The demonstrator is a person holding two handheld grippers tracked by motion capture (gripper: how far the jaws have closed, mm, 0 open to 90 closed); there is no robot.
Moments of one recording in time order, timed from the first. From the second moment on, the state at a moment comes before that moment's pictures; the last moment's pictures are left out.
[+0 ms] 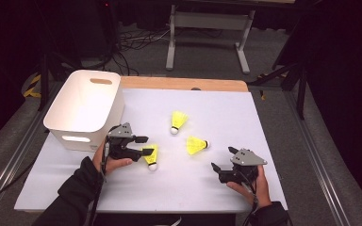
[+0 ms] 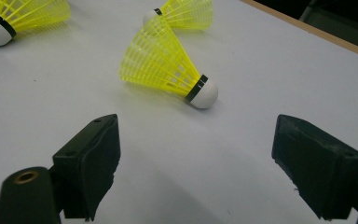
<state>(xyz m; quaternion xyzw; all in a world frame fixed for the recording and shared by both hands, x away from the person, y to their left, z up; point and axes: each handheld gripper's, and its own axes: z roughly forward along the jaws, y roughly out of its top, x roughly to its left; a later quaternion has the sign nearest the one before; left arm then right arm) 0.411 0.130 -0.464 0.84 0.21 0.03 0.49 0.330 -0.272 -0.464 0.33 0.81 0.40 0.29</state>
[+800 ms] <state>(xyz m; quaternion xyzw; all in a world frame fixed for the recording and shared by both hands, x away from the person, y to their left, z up) 0.407 0.126 -0.451 0.85 0.19 0.11 0.47 0.332 -0.271 -0.466 0.32 0.82 0.40 0.27</state>
